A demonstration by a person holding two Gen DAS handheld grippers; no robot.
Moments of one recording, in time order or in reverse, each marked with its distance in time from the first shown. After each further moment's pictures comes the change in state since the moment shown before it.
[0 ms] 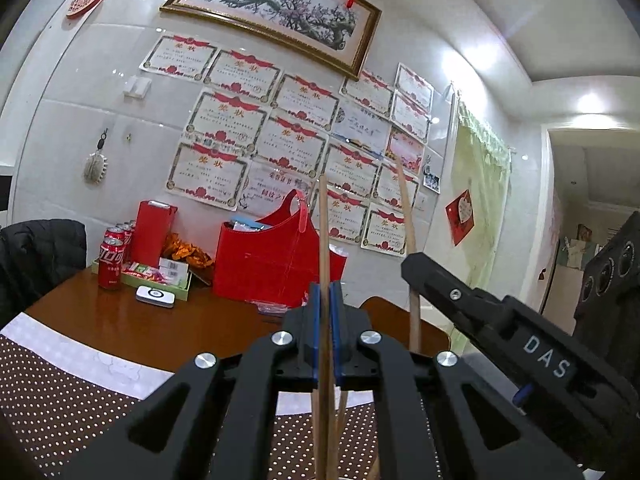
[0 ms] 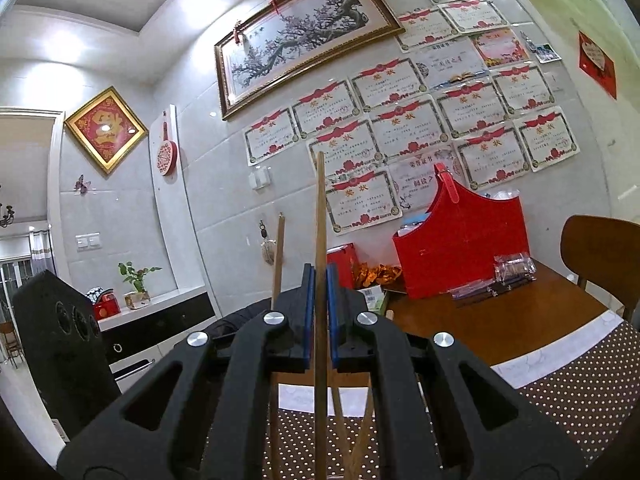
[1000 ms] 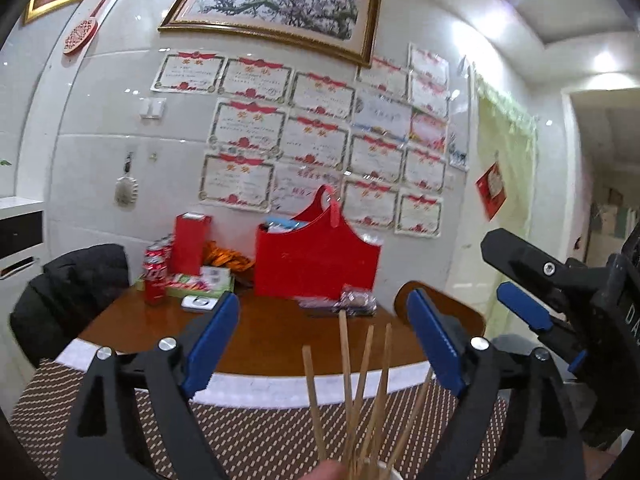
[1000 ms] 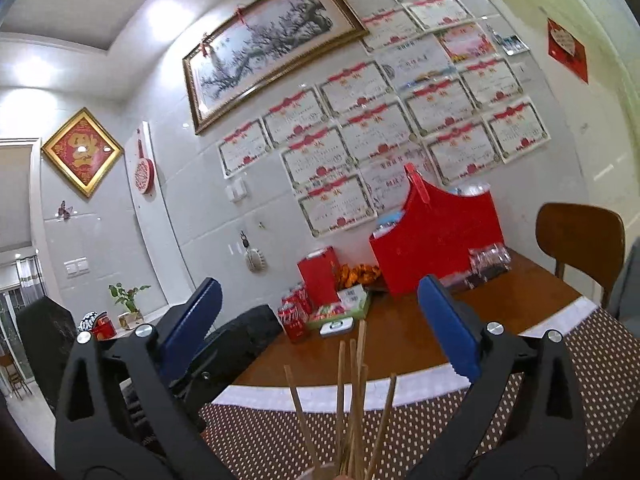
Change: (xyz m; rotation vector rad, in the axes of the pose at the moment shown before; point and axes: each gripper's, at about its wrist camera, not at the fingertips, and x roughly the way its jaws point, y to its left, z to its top) left arm -0.030 -0.026 0.033 0.113 0.079 0.170; right arm -0.032 -0.003 0.033 0.093 0.018 -0.085
